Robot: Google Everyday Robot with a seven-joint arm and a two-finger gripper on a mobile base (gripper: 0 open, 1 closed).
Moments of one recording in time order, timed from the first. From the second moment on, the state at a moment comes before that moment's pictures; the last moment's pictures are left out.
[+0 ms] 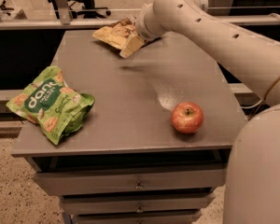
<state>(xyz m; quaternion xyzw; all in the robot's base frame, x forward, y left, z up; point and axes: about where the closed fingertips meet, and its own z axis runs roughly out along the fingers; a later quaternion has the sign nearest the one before) 0.809 -0.009 0.913 -0.52 0.70 -0.05 0.48</state>
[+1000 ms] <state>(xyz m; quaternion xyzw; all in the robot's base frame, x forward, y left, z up) 0.850 0.051 0.882 -0.43 0.75 0.06 0.50</state>
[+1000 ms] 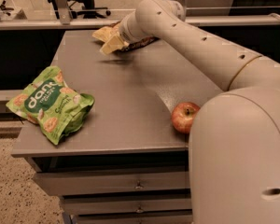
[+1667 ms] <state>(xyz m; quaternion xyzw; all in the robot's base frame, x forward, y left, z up) 0.865 0.052 0.868 -0.40 0.76 0.05 0.50</state>
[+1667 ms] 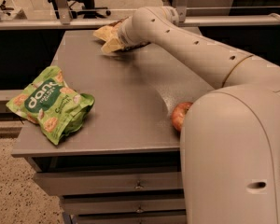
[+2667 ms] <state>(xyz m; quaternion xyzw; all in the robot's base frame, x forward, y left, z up) 0.863 0.044 0.879 -0.39 0.75 0.03 0.53</state>
